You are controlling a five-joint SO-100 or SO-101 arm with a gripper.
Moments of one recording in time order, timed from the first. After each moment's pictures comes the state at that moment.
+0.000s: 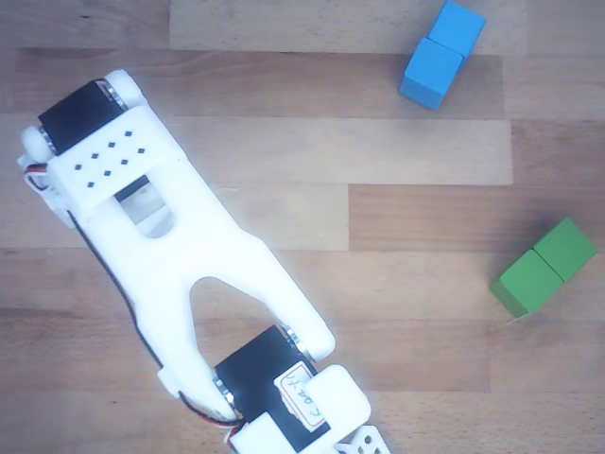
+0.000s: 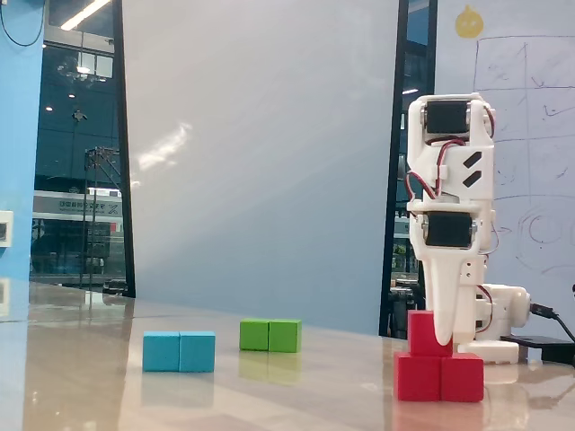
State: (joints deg) arm -38.8 90.4 103.4 78.7 -14.5
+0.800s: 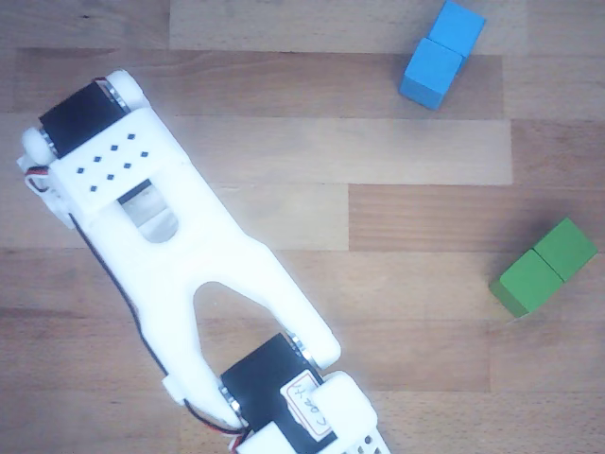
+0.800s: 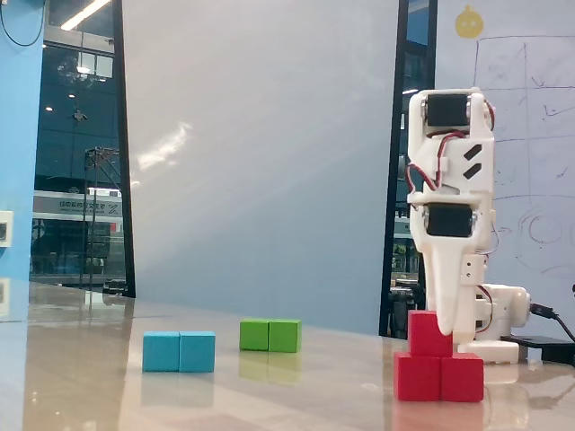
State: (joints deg) arm -38.8 93.3 103.4 81.0 -14.5
